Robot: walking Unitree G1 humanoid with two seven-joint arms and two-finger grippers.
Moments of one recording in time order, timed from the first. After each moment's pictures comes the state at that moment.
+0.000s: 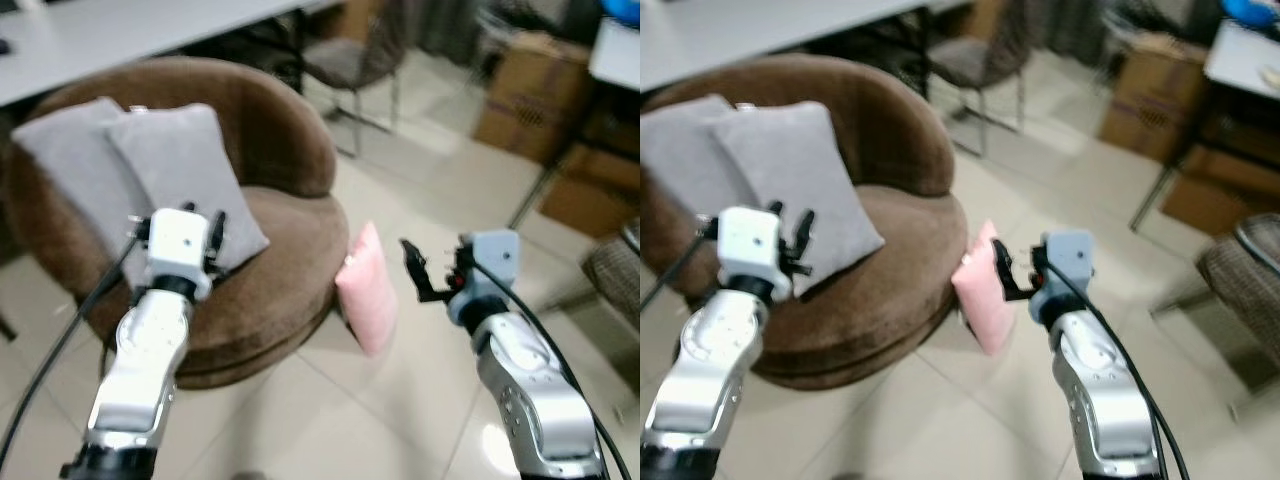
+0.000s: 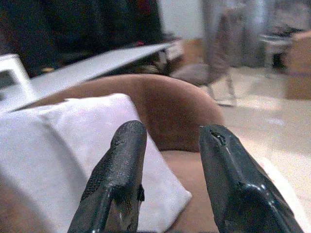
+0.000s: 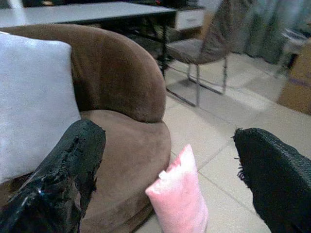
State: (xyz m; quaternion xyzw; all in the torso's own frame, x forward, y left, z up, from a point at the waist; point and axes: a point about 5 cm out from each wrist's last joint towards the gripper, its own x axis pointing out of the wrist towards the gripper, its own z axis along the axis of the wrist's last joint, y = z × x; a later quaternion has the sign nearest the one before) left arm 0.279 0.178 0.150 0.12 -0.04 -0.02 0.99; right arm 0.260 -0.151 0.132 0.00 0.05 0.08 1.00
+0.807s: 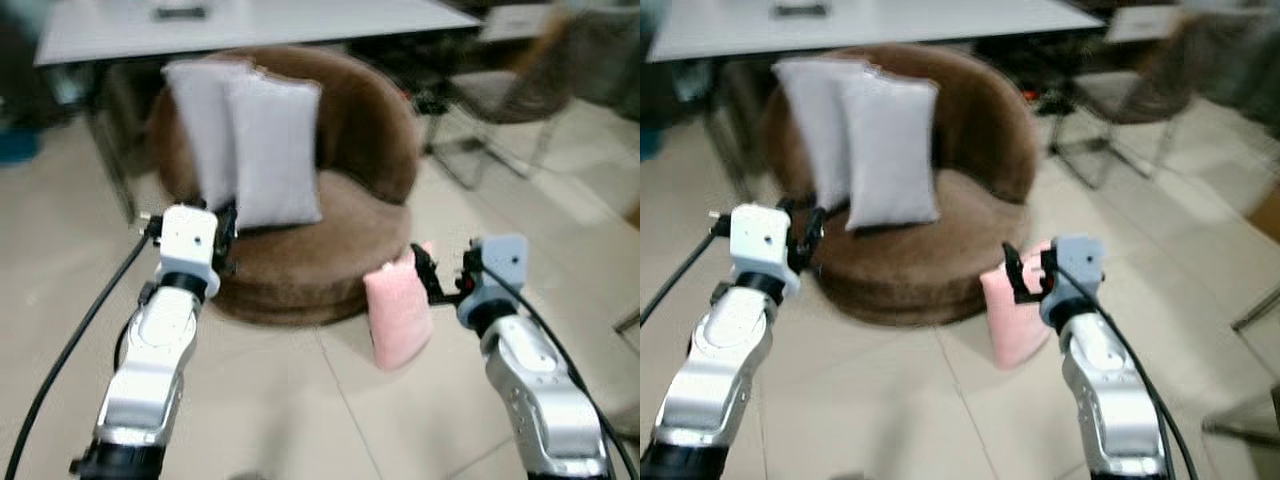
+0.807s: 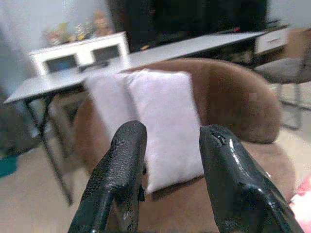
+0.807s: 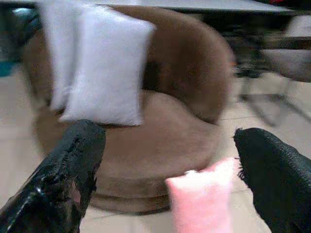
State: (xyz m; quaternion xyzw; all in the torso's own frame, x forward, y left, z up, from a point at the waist) left arm 0.278 0.173 0.147 0.13 -0.03 -0.03 0.99; right arm 0.261 -0.158 0.122 0.00 0.07 0.07 0.99
